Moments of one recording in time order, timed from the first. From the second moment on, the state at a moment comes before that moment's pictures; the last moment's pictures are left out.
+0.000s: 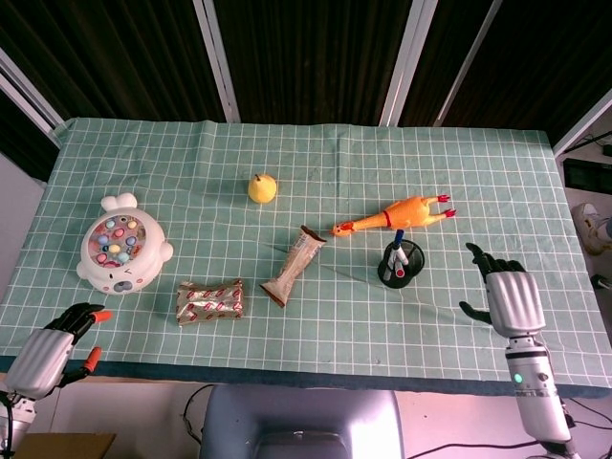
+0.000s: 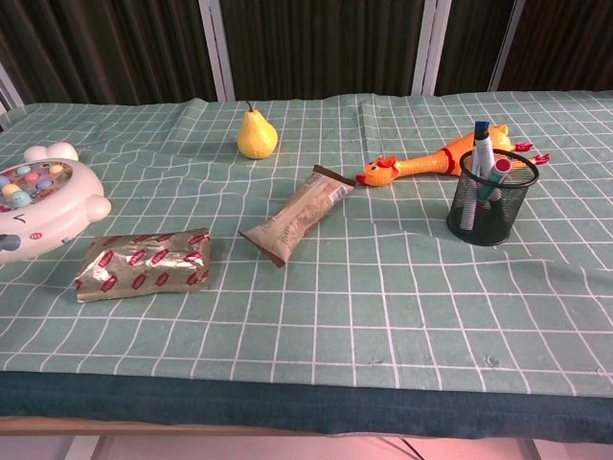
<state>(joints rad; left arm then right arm) -0.17 -1.03 0.06 -1.64 1.63 1.38 -0.12 0.29 -1.23 0.17 -1.80 -1.26 1.36 -0.47</state>
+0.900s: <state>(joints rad) -0.17 -1.02 0.06 -1.64 1.63 1.39 -0.14 0.54 -1.35 0.21 -1.66 -1.15 1.13 -0.60</state>
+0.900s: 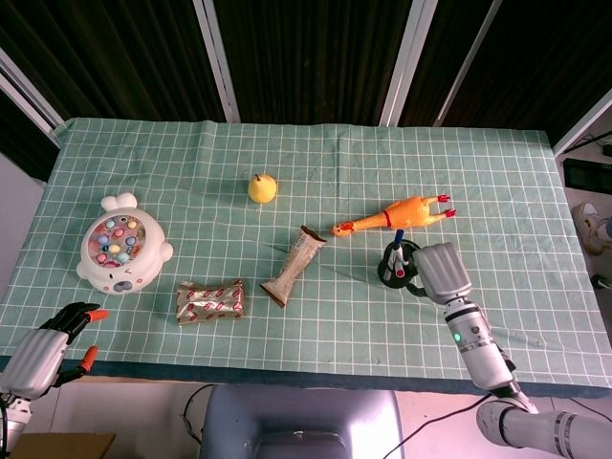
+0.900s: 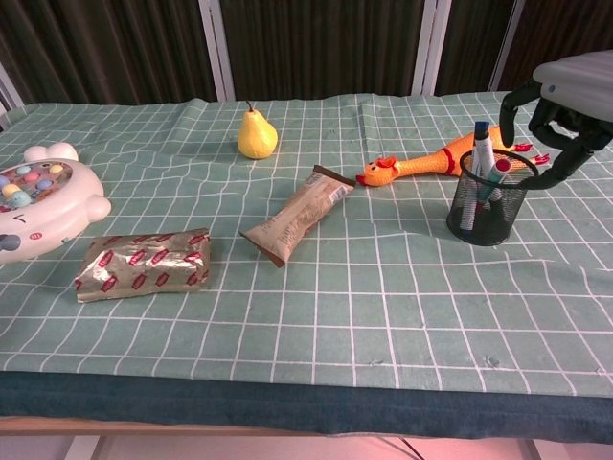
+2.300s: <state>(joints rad) -0.17 -1.02 0.06 -1.64 1.63 1.39 -0.15 0.58 -1.43 0.18 -1.53 -1.20 1.16 -0.50</state>
